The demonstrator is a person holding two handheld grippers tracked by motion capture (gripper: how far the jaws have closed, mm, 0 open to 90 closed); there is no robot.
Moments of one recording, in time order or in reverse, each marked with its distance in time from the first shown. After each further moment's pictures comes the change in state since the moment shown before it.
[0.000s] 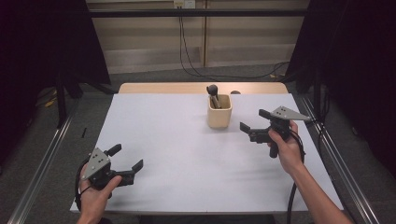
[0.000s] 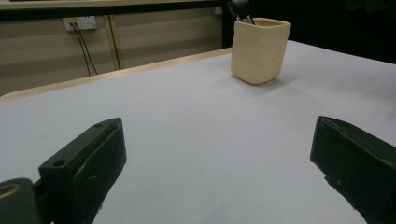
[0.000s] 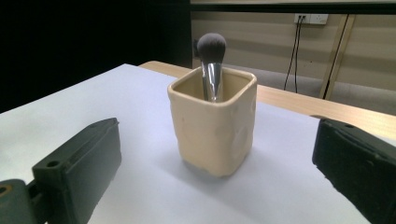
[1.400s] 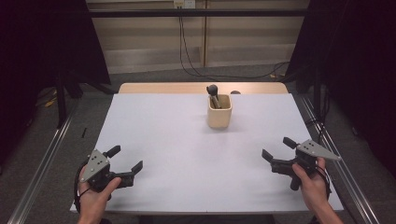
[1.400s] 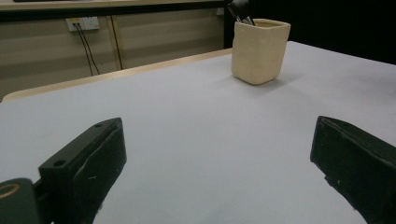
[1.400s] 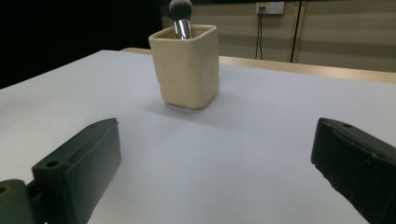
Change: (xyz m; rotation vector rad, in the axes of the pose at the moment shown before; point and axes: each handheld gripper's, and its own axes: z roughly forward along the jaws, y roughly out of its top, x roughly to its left) left arm -0.004 0.000 -0.005 -0.002 0.006 -0.004; right arm 0.011 -0.059 -0.087 -0.008 -0.137 0.050
